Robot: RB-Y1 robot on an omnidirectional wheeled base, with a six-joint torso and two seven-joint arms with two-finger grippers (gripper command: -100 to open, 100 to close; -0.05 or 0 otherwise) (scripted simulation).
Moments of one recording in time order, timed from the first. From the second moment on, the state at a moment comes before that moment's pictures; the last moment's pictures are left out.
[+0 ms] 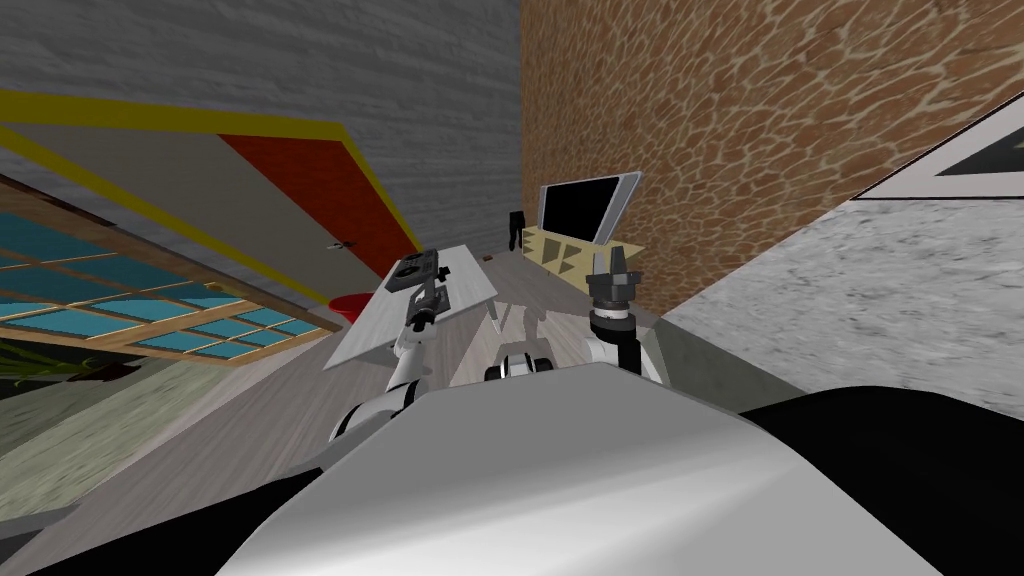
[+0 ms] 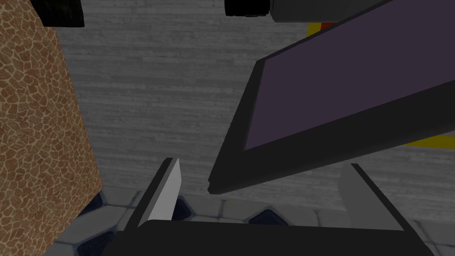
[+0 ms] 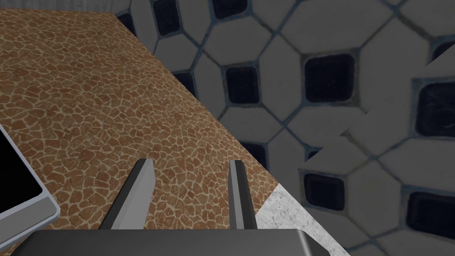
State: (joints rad) left arm -0.33 0.34 0.34 -1.01 -0.30 -0.11 -1.05; right arm 0.47 -0.02 -0.03 -2.33 0.09 -0.63 -0.13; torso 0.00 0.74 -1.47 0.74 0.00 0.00
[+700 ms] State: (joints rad) left arm -0.42 0.40 0.31 -1.03 -0.29 0.02 -1.03; right arm 0.47 -0.02 -0.03 -2.33 0.09 -0.63 -0.13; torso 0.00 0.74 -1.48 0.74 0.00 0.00
